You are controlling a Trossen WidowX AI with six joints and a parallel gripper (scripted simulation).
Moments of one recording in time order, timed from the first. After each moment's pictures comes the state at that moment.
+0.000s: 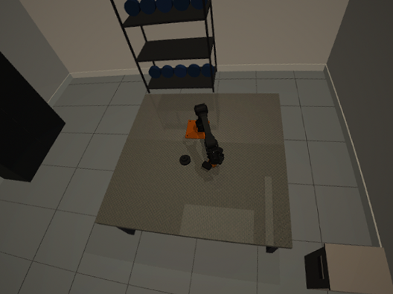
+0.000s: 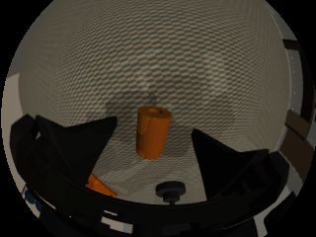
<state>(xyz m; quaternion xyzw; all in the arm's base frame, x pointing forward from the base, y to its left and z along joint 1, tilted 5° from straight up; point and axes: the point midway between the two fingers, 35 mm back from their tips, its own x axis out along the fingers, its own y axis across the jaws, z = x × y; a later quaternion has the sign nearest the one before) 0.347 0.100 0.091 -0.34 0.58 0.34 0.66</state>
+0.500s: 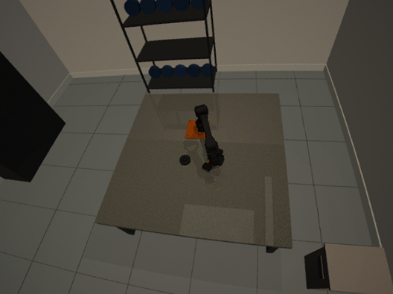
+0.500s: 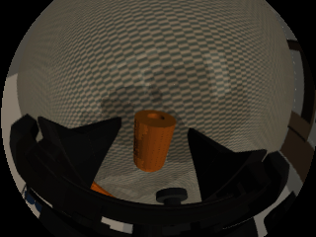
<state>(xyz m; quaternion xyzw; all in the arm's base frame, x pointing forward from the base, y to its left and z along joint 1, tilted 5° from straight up) 0.347 0.101 0.070 -0.34 0.58 0.34 0.66</state>
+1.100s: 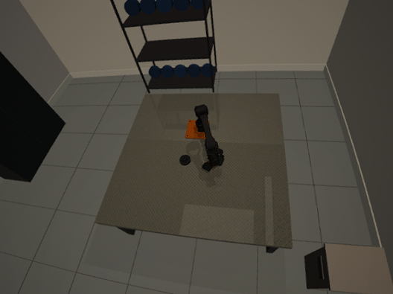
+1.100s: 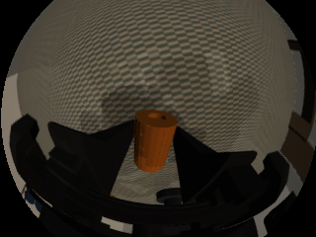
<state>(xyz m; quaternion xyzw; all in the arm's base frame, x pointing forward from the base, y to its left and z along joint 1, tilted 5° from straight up) 0.346 0.101 0.069 -0.34 0.58 0.34 0.66</state>
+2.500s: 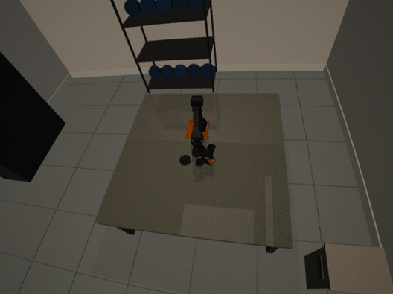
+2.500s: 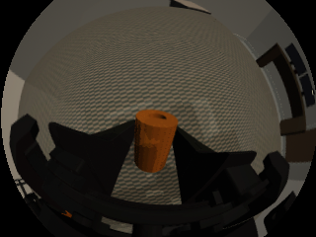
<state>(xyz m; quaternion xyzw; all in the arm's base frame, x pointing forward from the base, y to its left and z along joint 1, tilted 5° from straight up) 0.328 0.072 0.082 -0.23 0.37 0.42 0.80</state>
